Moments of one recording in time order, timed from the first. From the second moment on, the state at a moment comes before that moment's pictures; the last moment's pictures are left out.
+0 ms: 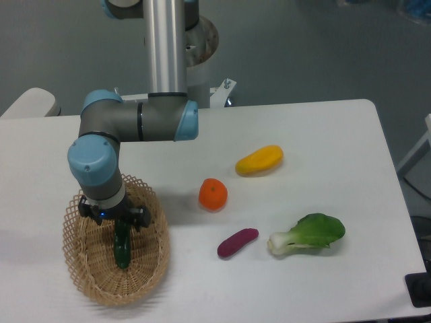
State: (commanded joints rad) arm 2.02 -2.08 -1.69 -0.89 1.55 0.21
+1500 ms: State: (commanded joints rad) arm 2.17 -1.99 -1.47 -1.02 1.57 0.45
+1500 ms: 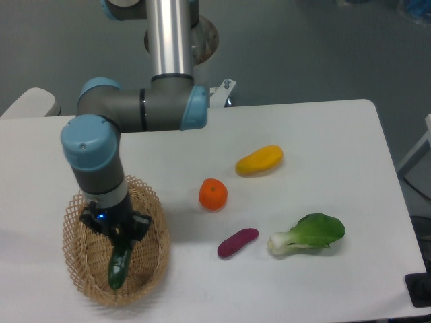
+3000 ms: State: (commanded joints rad) arm 2.68 -1.94 -1.48 -1.11 1.61 1.31
